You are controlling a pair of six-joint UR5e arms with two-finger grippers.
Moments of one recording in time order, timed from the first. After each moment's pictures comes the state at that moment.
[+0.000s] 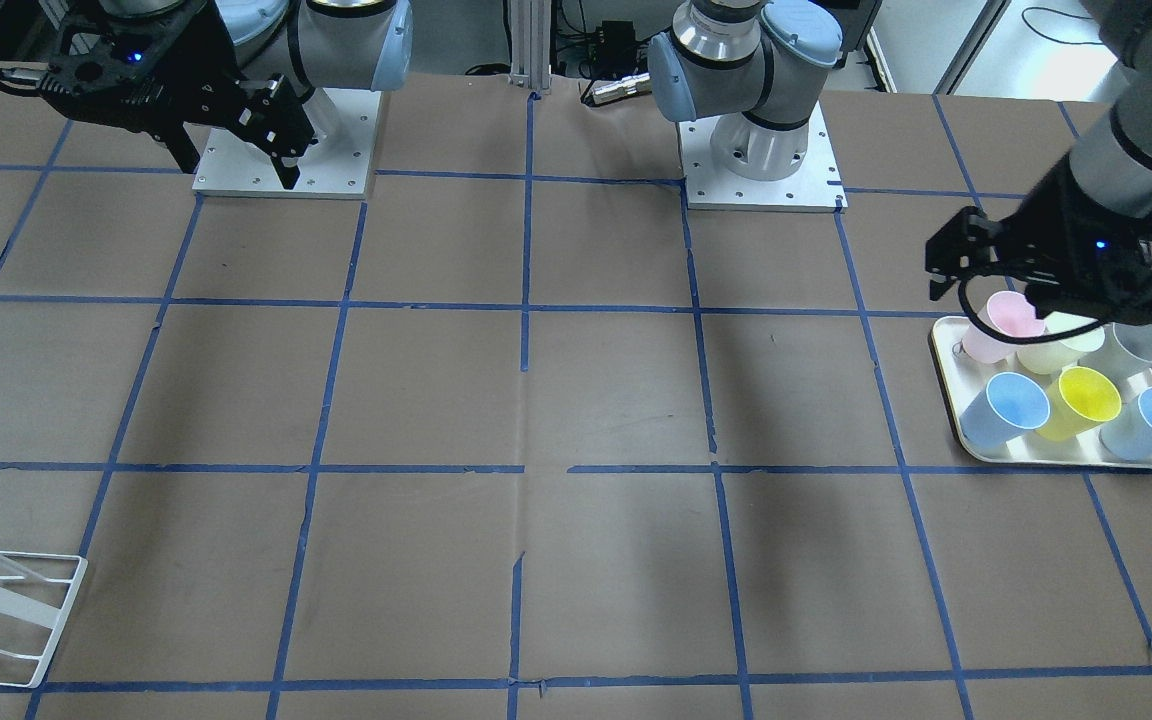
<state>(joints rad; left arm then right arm) -1.34 -1.64 -1.50 -1.65 1.63 0.42 1.55 -1.76 1.71 -1.52 -1.54 0.17</state>
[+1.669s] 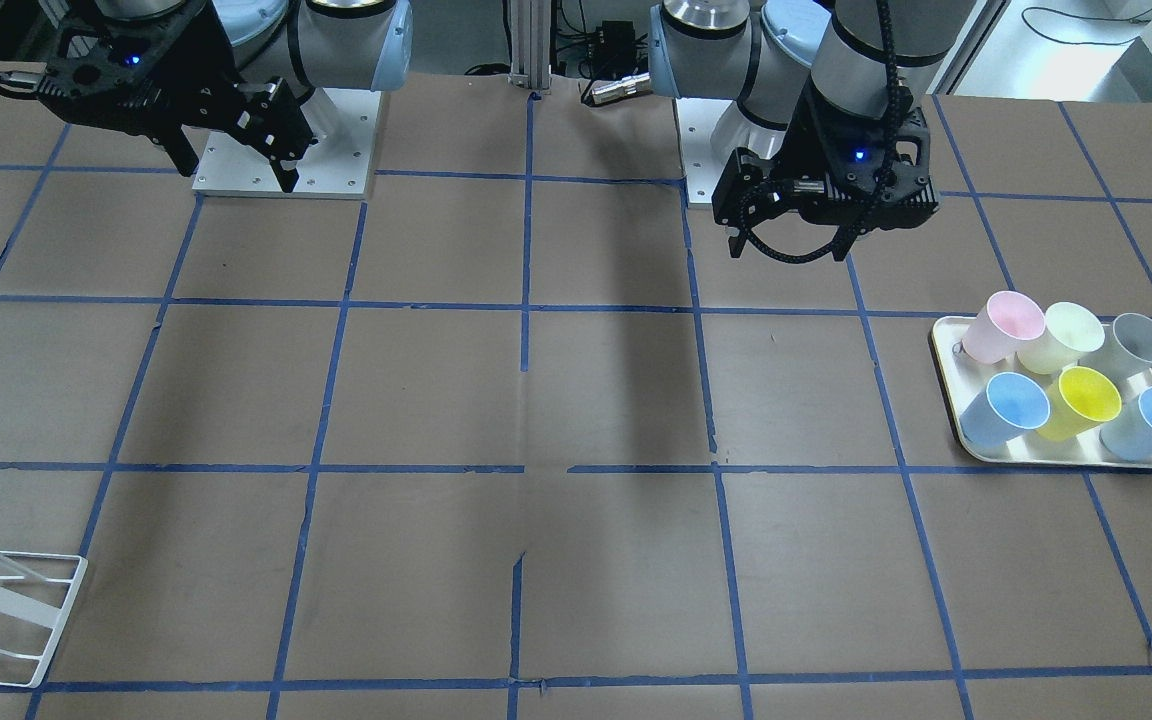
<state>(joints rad) -1.60 -1.53 -1.62 -1.54 1.58 0.00 1.55 -1.76 1.71 -1.53 -1.54 0.17</state>
